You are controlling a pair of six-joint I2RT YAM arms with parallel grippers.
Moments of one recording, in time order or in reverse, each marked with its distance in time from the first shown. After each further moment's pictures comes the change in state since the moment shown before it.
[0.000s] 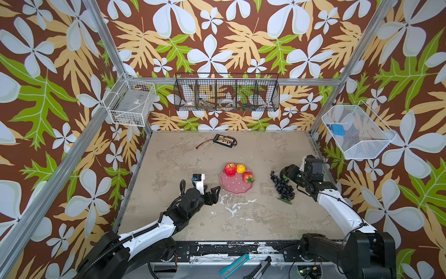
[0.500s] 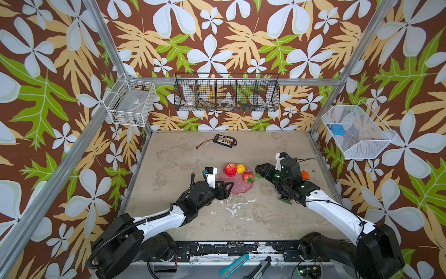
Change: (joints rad) left arm -0.072 0.200 0.141 0.154 0.154 -0.130; right arm 0.398 0.027 0.021 0.181 0.000 0.243
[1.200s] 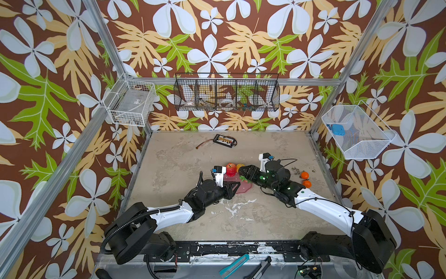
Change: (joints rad) left arm -0.052 0.129 0.069 0.105 0.046 -0.058; right arm 0.205 0.106 0.041 0.138 0.050 0.093
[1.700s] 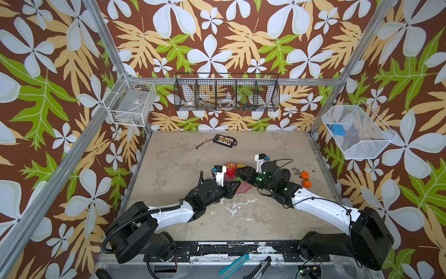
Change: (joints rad) left arm -0.001 0.013 0.008 0.008 0.003 -0.015; right arm 0.037 0.020 0.014 0.016 0.002 0.004
